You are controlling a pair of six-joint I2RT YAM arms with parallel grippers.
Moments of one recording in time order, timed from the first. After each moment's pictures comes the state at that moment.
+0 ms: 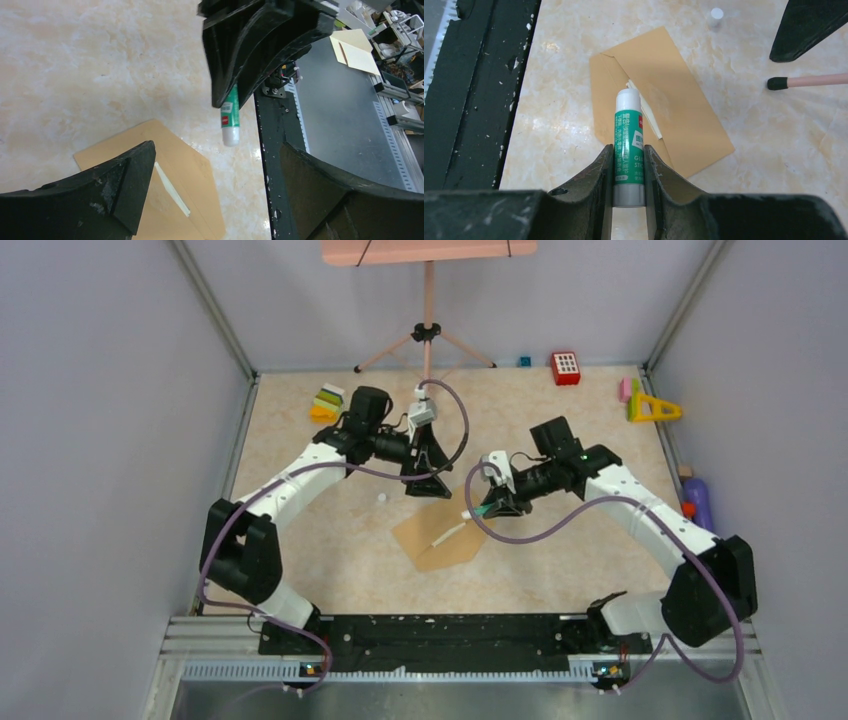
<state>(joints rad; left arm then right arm) -0.44 1.57 1.23 -0.30 1.21 0.17 0.45 1.28 1.02 -0.73 -0.92 -1.00</state>
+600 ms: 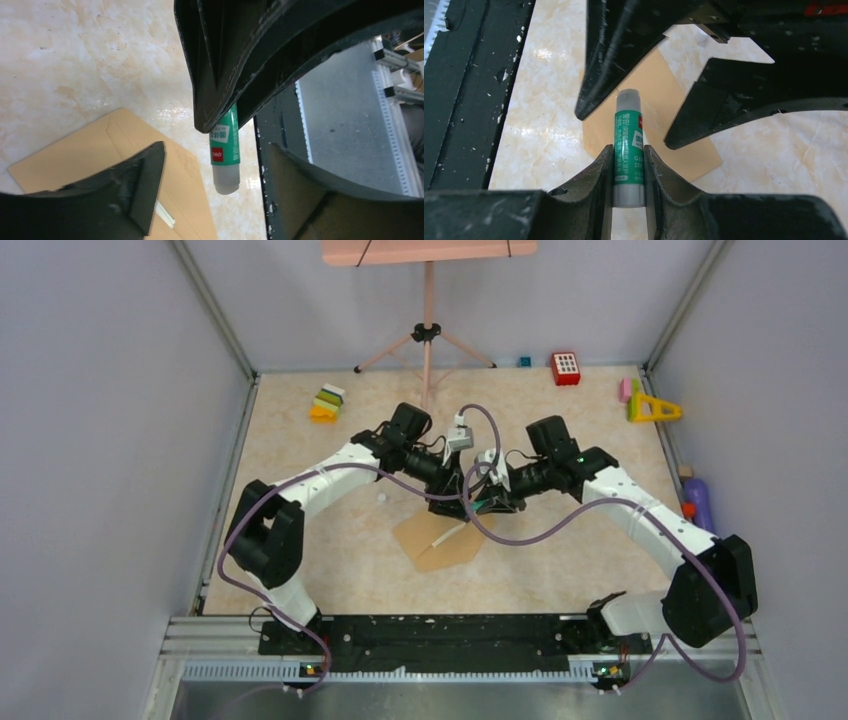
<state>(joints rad) -0.61 1.71 1.29 -0.44 1.10 0.29 0.48 1.32 1.04 -0.65 -0.93 -0.97</state>
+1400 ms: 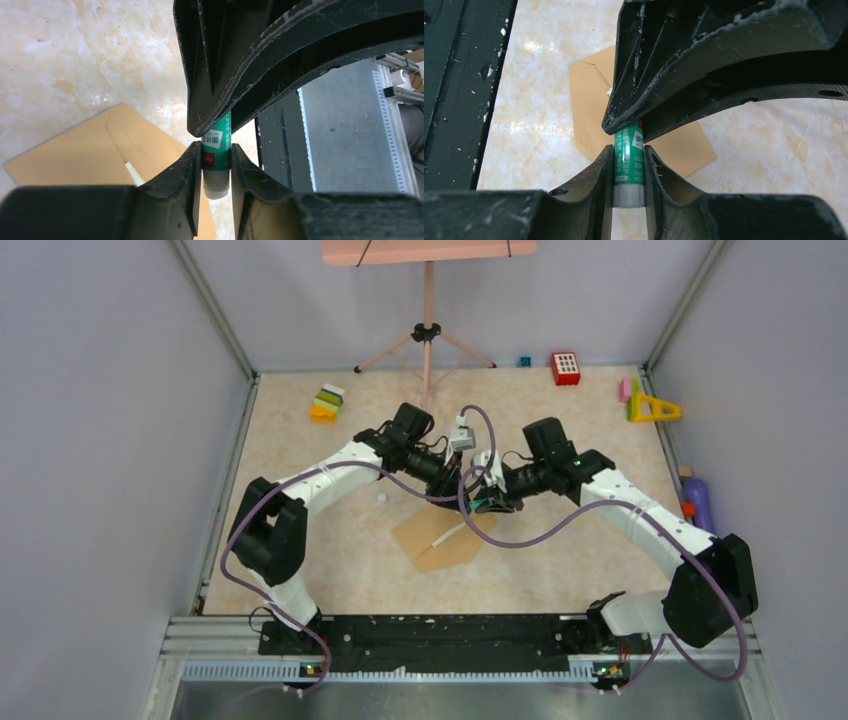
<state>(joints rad) -0.62 1.73 1.31 -0.47 1.09 0.29 0.51 1.32 1.02 -0.59 -0.86 -0.94</state>
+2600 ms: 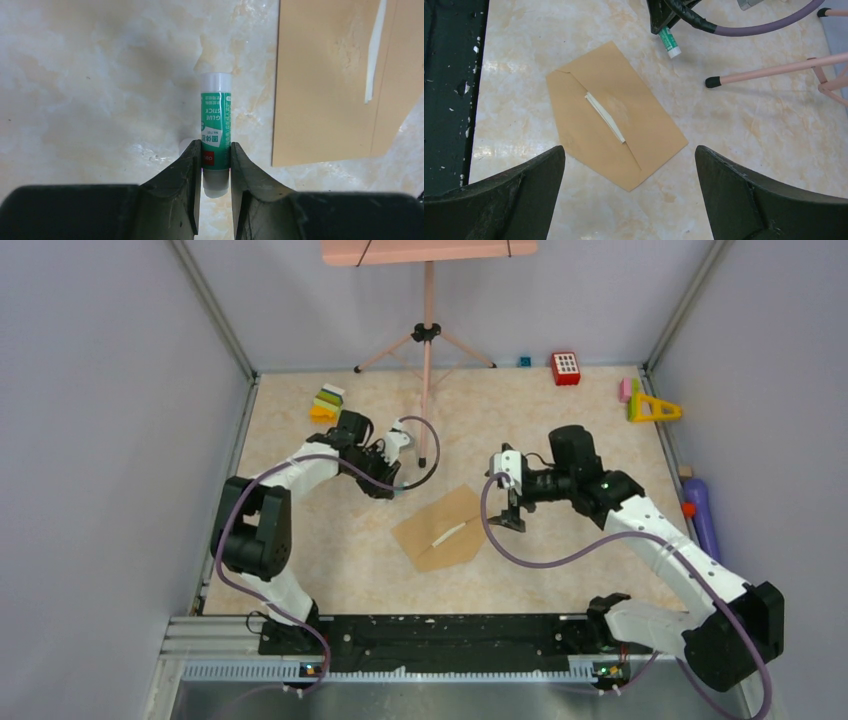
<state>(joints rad) -0.29 1.70 1.13 -0.56 0.52 0.50 0.47 1.11 0.91 -0.47 -0.79 -0.81</state>
